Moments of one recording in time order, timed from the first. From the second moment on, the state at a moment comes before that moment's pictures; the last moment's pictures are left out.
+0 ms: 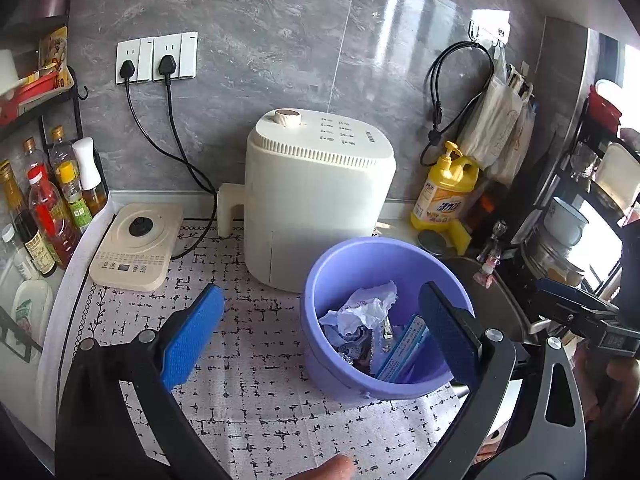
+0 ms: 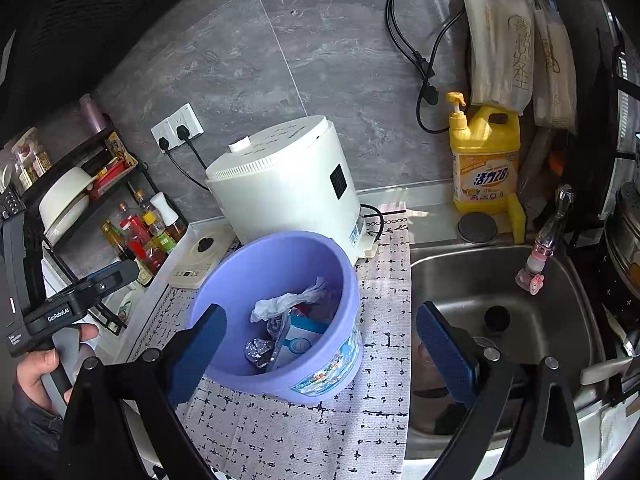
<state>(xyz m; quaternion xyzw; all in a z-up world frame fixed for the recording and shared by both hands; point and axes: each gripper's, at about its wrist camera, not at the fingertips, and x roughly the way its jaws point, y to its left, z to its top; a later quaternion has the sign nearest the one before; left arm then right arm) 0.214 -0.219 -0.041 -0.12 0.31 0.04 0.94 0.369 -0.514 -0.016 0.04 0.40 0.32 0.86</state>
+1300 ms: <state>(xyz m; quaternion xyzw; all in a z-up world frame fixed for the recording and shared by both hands) 0.049 -0.061 0.061 -0.07 0.24 -0.03 0.97 0.200 -0.371 0.089 0.02 0.36 0.26 0.90</state>
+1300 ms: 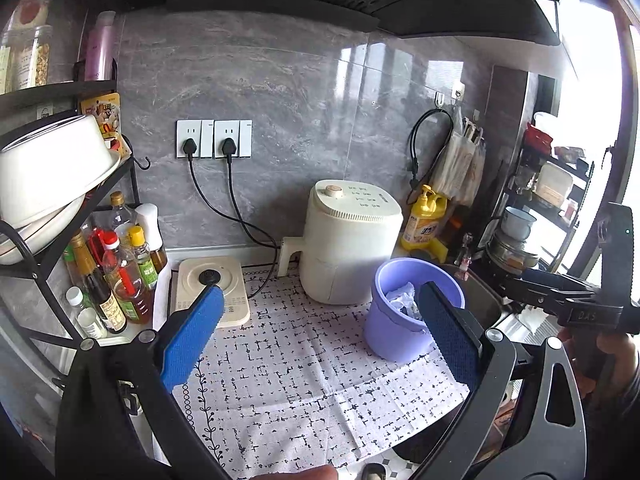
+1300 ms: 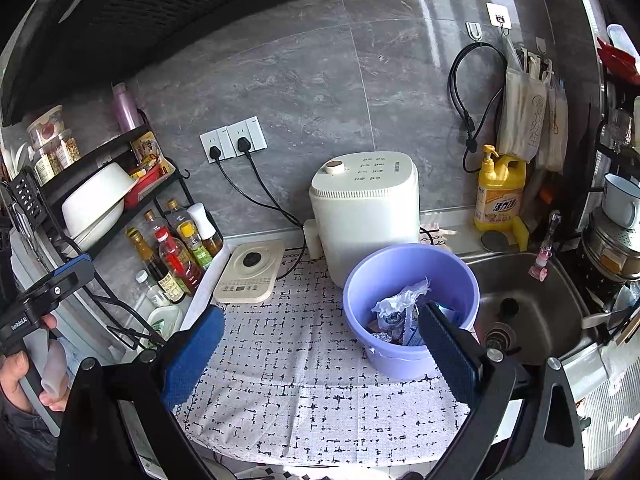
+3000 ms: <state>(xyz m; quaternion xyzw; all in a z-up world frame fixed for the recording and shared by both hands) 0.018 -0.051 0.063 -0.08 0.22 -0.04 0.97 0.146 -0.356 0.093 0.01 0.34 0.24 0.91</state>
